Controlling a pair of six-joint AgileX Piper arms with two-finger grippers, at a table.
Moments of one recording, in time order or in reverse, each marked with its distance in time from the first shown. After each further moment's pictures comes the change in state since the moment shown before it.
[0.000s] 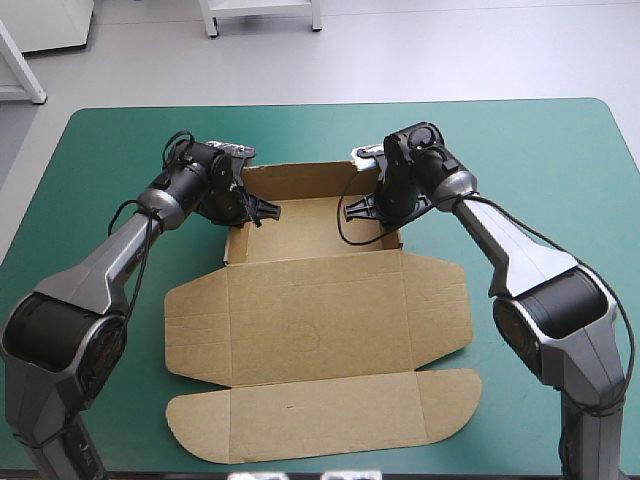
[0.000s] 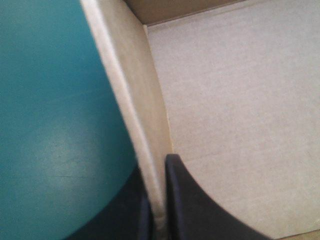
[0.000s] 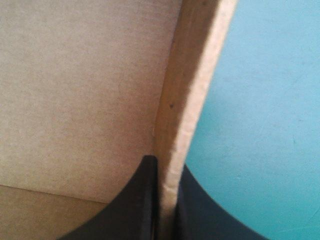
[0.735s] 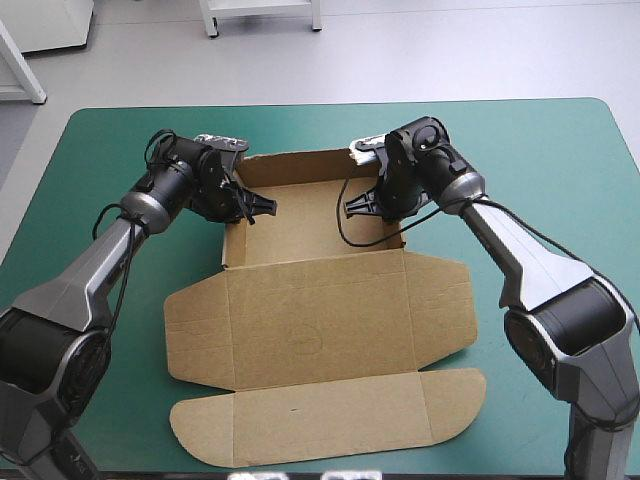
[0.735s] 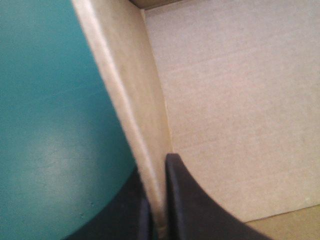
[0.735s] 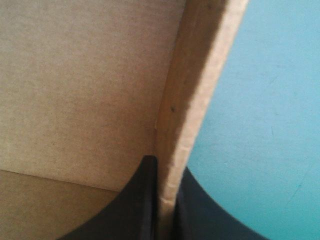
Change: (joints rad) left arm 0.000 -0.078 0.012 -0.014 0.023 -0.002; right arm 0.028 -0.076 0.011 -0.042 0.002 0.004
